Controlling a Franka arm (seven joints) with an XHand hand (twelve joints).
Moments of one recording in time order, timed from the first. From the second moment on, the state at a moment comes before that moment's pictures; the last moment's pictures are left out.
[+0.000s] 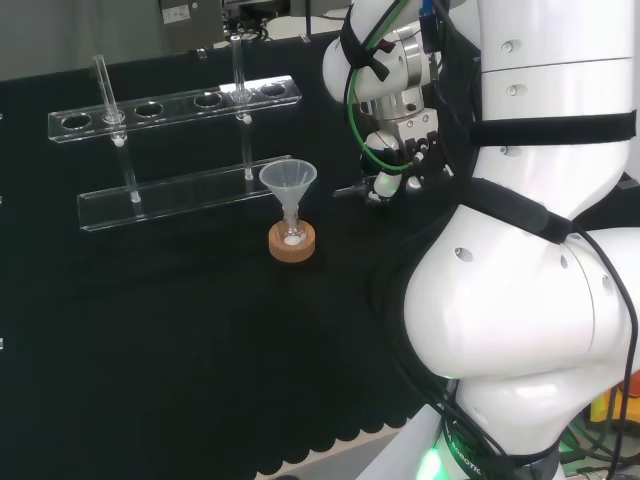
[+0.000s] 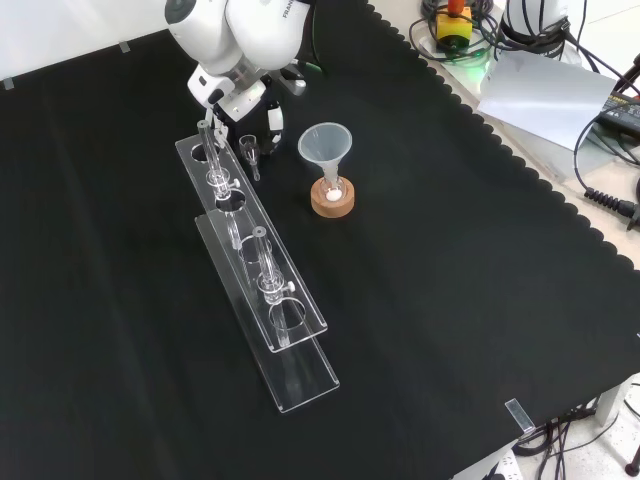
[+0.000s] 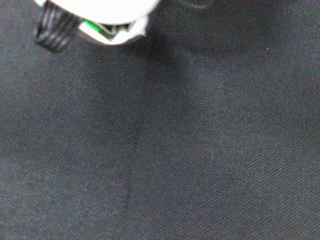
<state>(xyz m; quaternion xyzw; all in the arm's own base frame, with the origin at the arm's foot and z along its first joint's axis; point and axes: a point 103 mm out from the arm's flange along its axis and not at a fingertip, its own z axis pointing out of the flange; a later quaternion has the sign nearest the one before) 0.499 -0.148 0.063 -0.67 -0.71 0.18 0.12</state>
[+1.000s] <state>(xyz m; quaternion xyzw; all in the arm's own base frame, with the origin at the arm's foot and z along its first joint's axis) 0.491 -0.142 0.075 -0.66 -0.72 0.19 0.14</state>
